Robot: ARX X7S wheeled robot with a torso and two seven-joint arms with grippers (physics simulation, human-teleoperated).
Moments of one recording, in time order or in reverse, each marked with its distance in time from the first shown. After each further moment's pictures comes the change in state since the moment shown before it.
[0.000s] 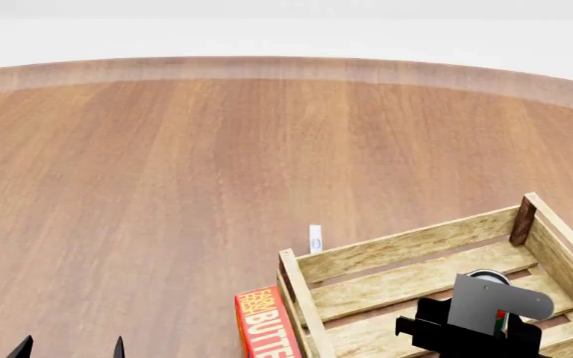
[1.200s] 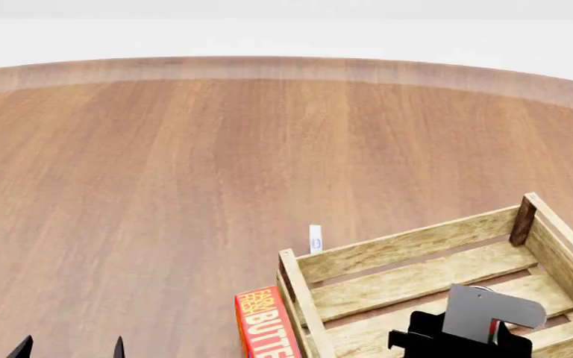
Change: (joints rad) left arm -0.005 -0.013 0.018 -0.002 -0.013 0.006 -0.015; right arm -0.009 -0.021 0.139 -0.002 -0.109 0.073 -0.053
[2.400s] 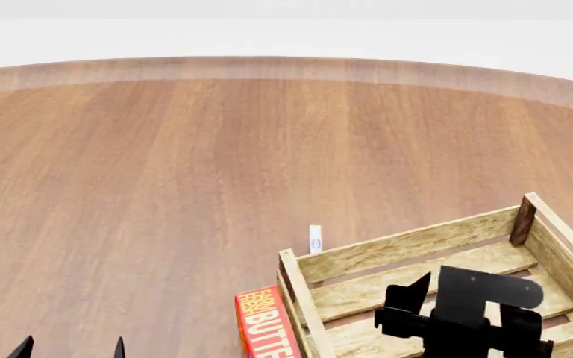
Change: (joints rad) left arm -0.005 -0.010 0.018 -0.006 -0.010 0.009 -0.013; right arm -0.189 0.000 -0.010 -0.545 -0.011 0.197 -0.057
